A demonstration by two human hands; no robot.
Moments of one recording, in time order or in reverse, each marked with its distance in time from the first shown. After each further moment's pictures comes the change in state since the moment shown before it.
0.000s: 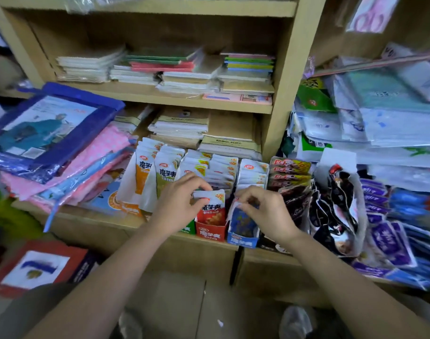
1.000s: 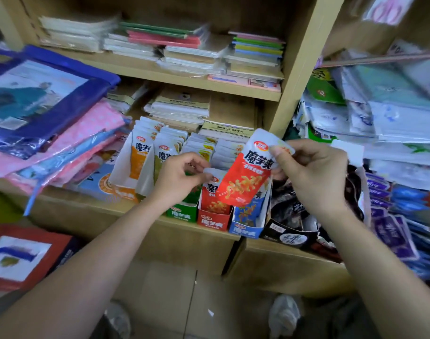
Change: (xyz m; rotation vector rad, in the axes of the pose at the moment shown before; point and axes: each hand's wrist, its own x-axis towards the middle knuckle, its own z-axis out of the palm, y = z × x) left_hand 0.015 -0.021 0.003 -0.494 0.093 -0.242; right_hand 0.015 -0.074 -0.046 0.205 0.412 0.025
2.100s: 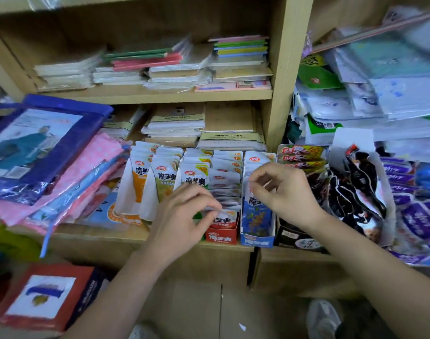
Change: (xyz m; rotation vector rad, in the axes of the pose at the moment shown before) left_hand -0.041 0.025 -0.002 0.553 -0.056 0.568; right_hand -0.009 0.062 0.020 -0.137 -0.260 -0.074
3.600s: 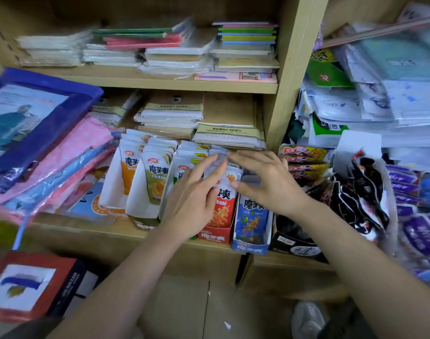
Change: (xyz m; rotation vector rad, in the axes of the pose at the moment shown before) left_hand 0.030 -0.018 0.053 0.203 -0.099 -0.215; right_hand 0.035 0.036 0.013 -0.459 -0.235 -0.043
